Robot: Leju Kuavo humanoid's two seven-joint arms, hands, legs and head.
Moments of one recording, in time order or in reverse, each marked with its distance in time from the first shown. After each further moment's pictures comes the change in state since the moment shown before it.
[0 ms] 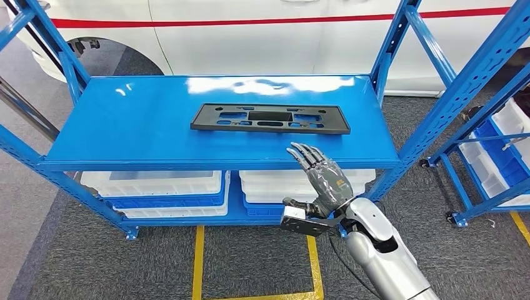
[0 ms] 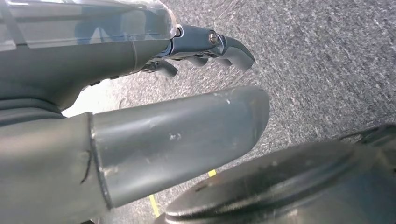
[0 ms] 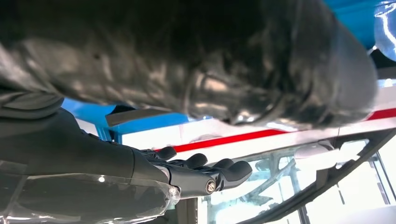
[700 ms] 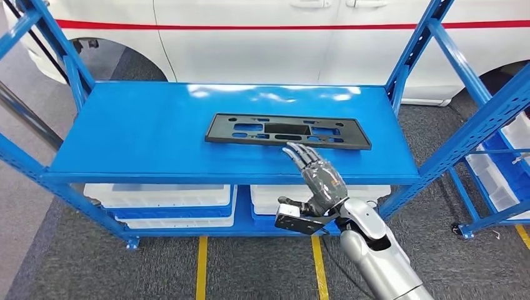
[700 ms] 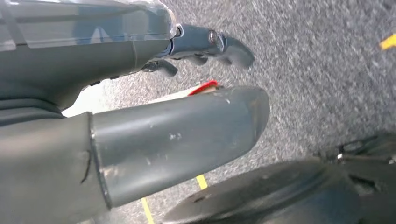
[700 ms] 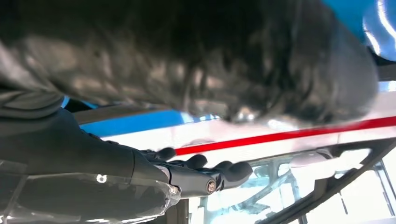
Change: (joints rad) left arm -0.047 0.002 0.067 0.093 -0.078 0.009 -0.050; right arm -0.013 0.012 -0.012 0.046 0.009 -0.009 0.004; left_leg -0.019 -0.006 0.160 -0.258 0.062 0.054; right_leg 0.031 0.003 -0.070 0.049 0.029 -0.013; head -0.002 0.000
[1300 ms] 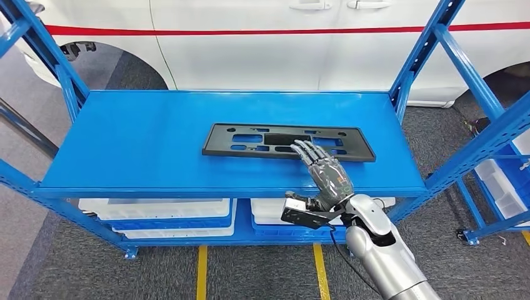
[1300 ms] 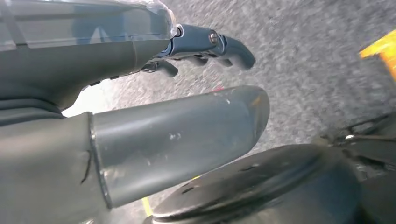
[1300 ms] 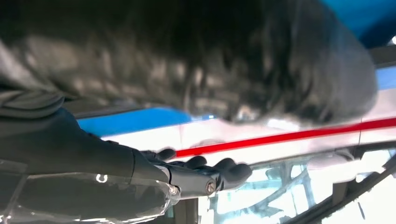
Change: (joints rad) left arm -0.021 0.005 0.044 0.021 -0.016 -0.002 -0.008; right arm -0.017 -0.003 -0.019 0.039 -0.004 -0.006 0.000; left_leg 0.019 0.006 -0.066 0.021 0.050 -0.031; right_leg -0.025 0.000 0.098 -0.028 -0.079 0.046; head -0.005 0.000
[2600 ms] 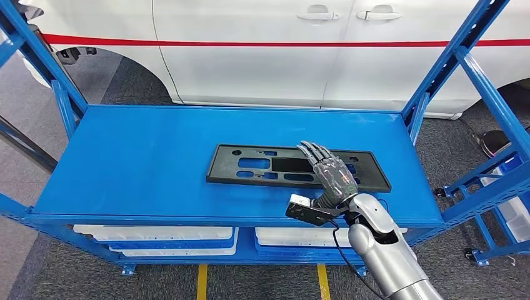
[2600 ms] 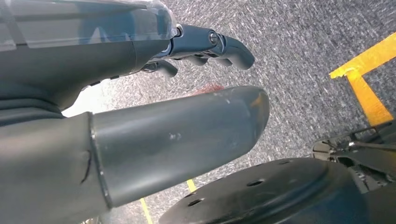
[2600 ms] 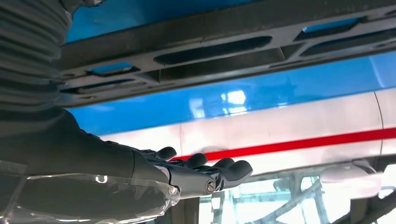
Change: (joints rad) left arm -0.014 -0.001 0.046 0.005 -0.015 -0.016 -0.008; right arm -0.014 -0.001 -0.029 0.060 -0.006 0.013 -0.003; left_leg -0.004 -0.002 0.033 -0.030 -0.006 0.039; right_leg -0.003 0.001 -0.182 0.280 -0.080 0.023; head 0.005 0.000
